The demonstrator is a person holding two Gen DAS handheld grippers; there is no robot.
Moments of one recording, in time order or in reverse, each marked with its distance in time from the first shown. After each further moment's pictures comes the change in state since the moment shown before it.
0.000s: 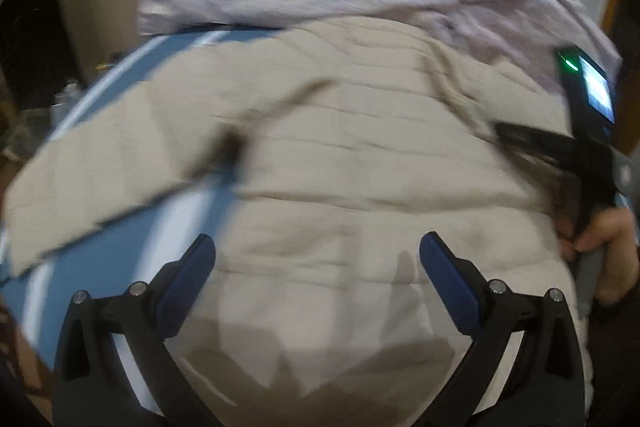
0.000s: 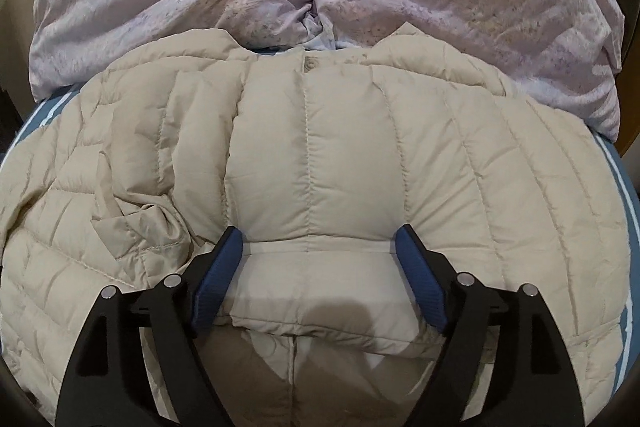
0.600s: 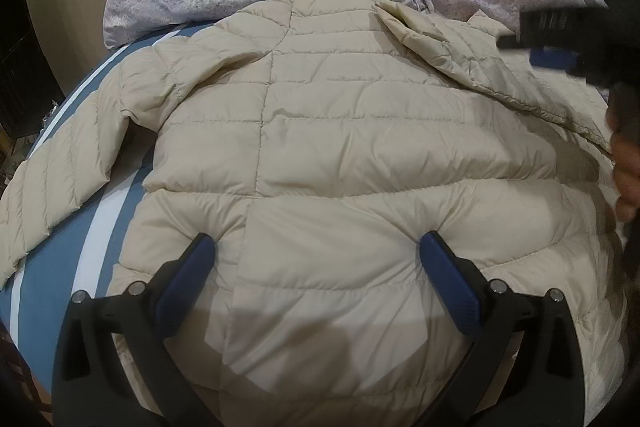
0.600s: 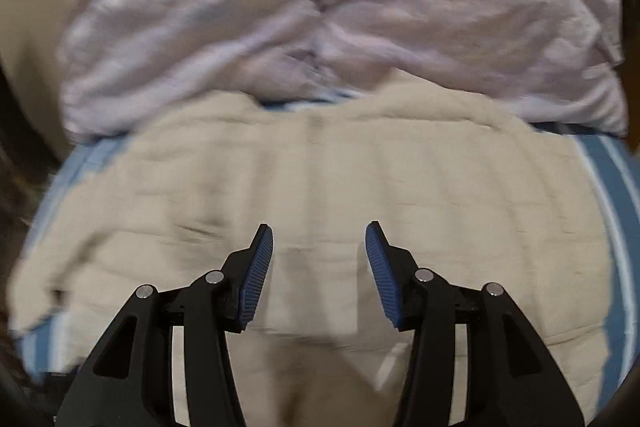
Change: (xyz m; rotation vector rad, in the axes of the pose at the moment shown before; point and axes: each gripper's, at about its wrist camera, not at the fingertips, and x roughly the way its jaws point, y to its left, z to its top) left arm 0.035 -0.072 -0.018 0.128 0.025 -0.017; right arm -0.042 -0.016 0.016 0.072 -0.054 0.080
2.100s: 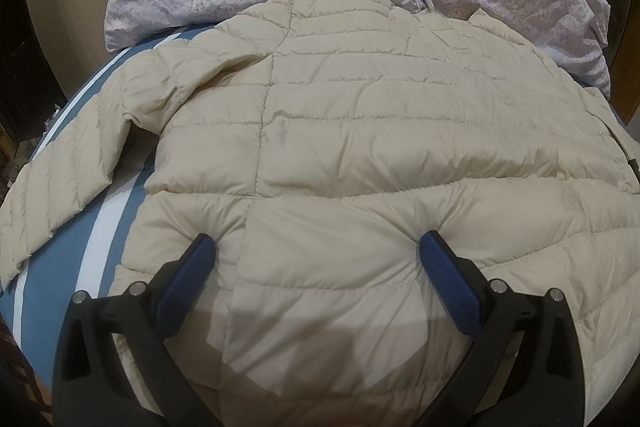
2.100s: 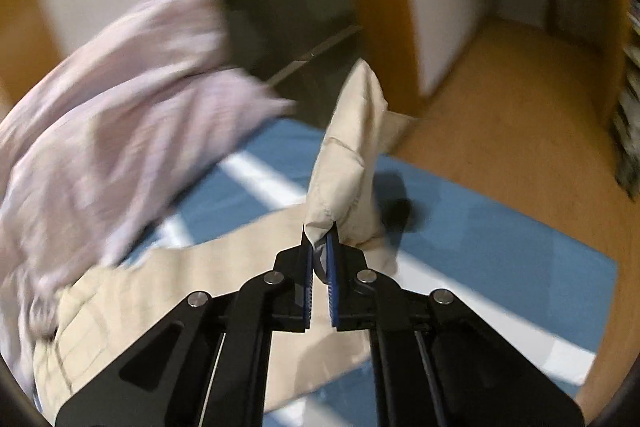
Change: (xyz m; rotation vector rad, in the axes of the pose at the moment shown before) left arm -0.001 0.000 0.000 0.007 -0.004 0.011; right arm -0.092 -0.364 -0.041 0.730 -0.240 -0.420
